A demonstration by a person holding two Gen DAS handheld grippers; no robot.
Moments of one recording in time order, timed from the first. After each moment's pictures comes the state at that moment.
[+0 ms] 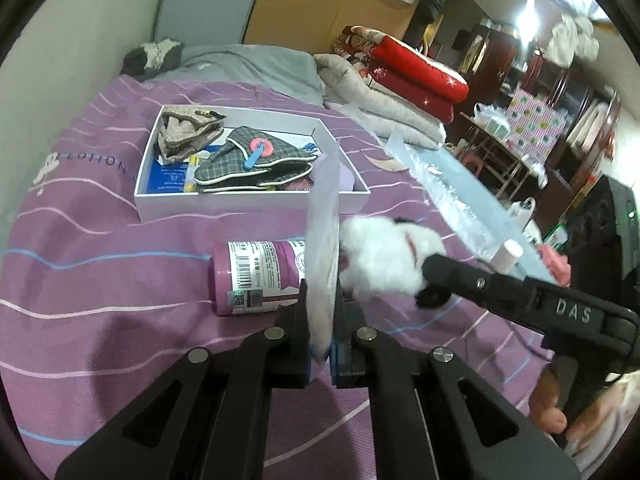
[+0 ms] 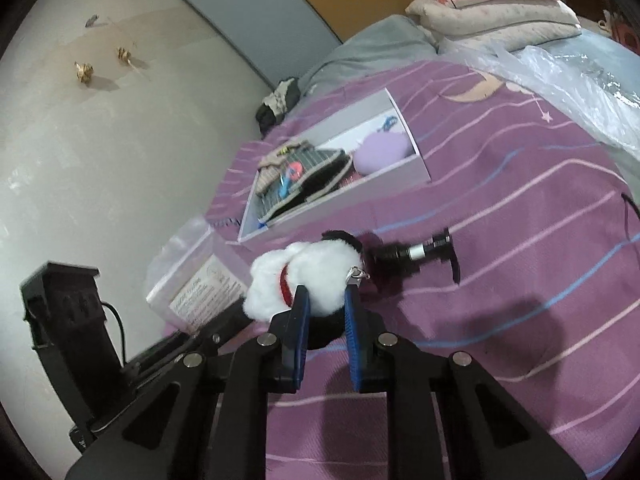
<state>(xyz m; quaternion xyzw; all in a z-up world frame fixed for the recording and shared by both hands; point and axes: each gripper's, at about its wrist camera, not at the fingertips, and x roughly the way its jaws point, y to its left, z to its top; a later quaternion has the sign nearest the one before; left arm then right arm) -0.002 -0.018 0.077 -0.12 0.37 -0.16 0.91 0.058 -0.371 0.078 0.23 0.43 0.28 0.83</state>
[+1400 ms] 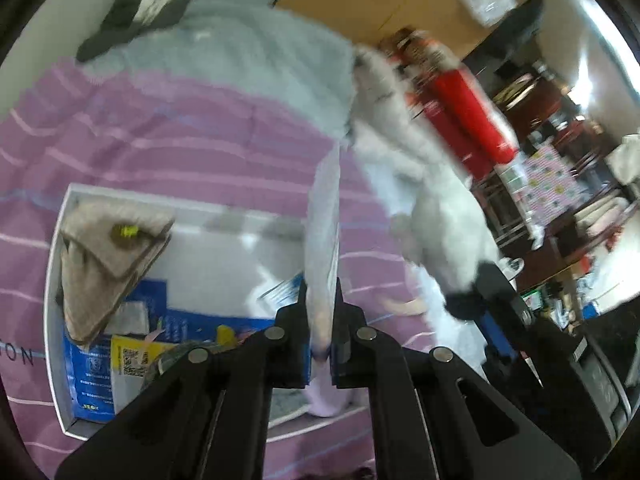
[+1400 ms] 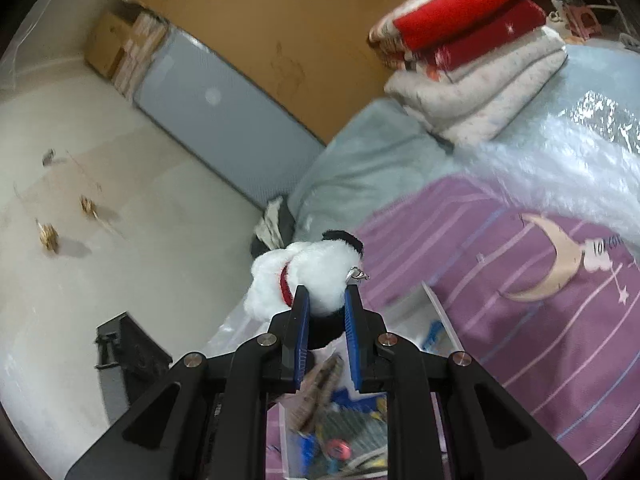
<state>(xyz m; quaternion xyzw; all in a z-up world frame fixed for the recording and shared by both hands) 0.256 -0.017 0.105 -0.24 0.46 -0.14 0.85 0.273 -0.346 0.136 0.35 0.35 0.20 0.85</state>
